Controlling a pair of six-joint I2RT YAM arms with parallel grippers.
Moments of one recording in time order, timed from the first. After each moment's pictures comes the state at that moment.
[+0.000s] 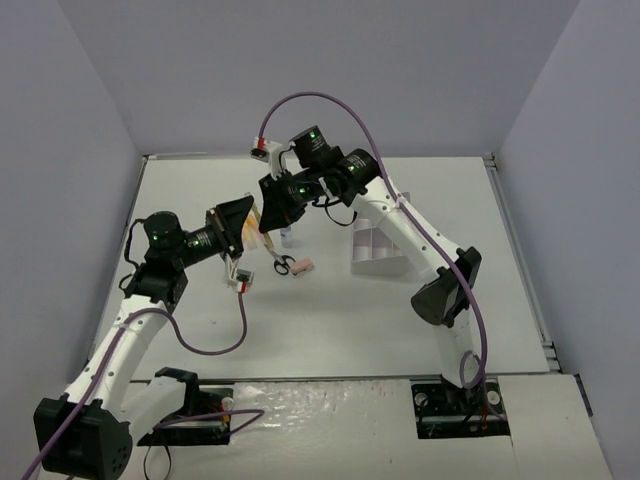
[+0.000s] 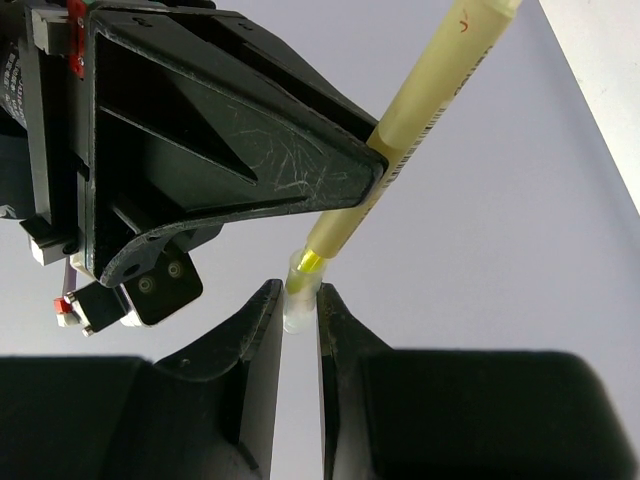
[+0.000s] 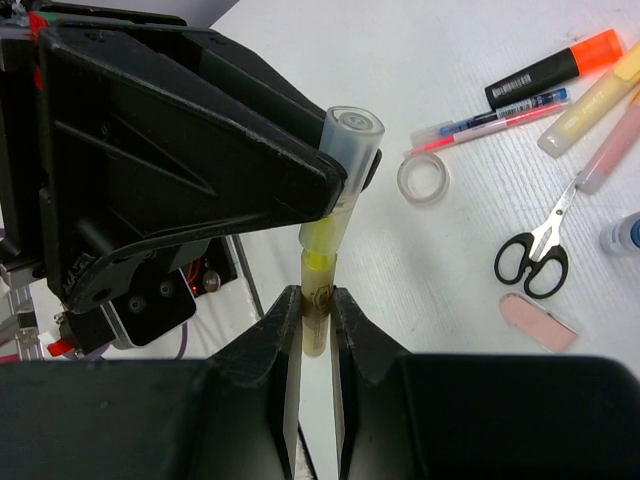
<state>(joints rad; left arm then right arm) -0.19 0.98 0.78 0.04 0.83 2.07 0.76 2.06 2.30 -0.96 -0.63 0.09</state>
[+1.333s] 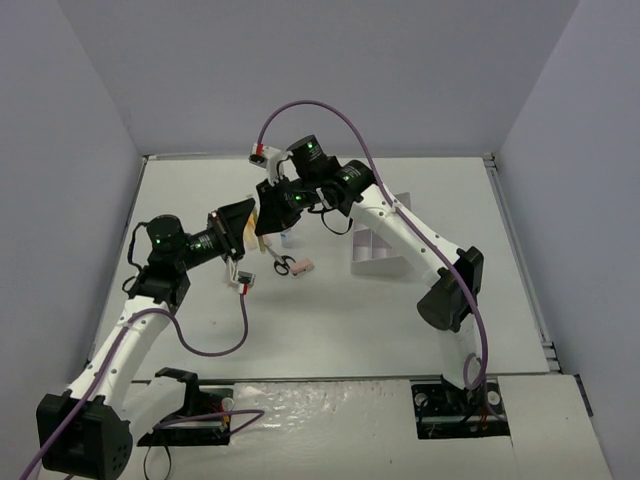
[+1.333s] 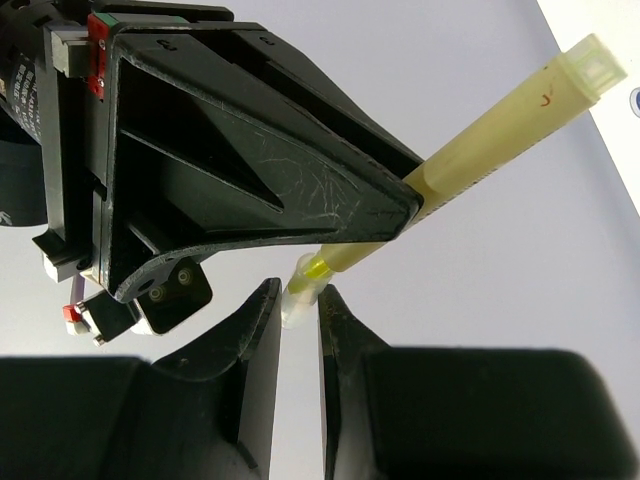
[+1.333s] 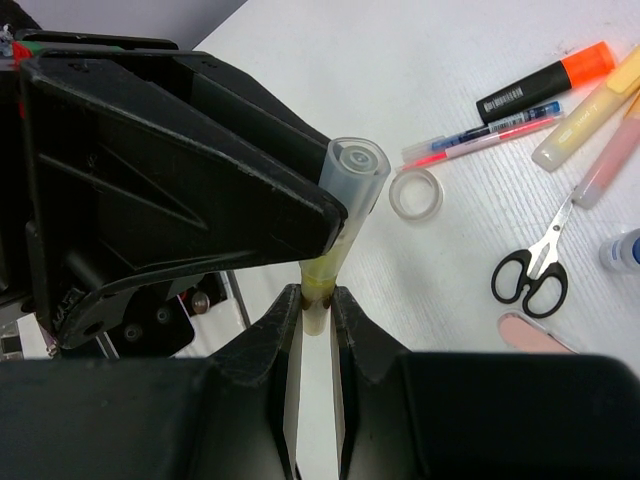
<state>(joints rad) -0.19 0.98 0.74 0.10 0.83 2.08 0.78 2.01 2.12 -0.79 -0.60 0.13</state>
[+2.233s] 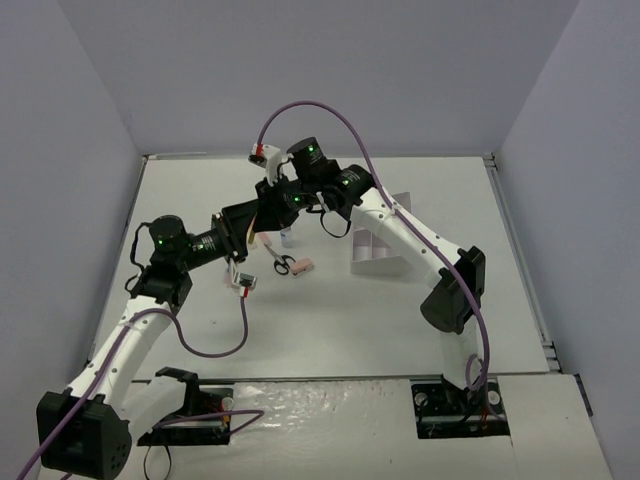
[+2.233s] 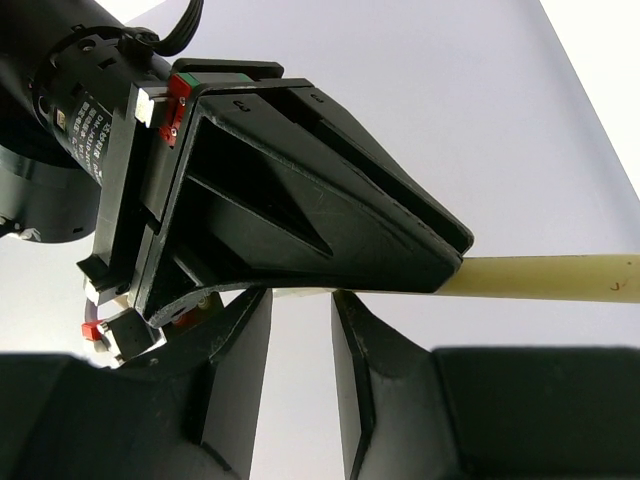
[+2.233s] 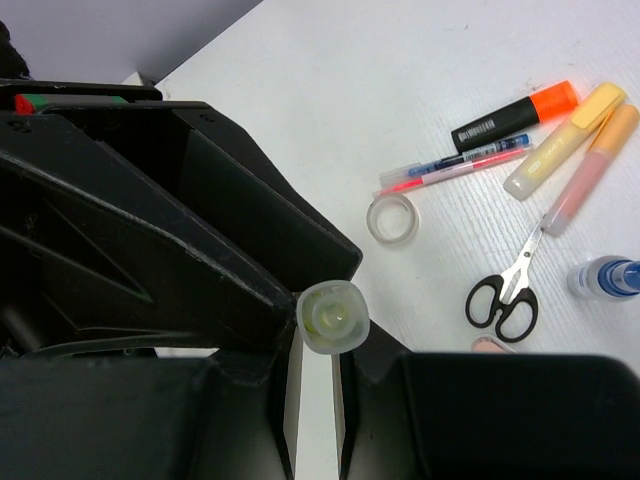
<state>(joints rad) -0.21 0.98 0.73 0.13 0.86 2.07 0.78 1.98 2.04 -0.67 -0.56 0.11</state>
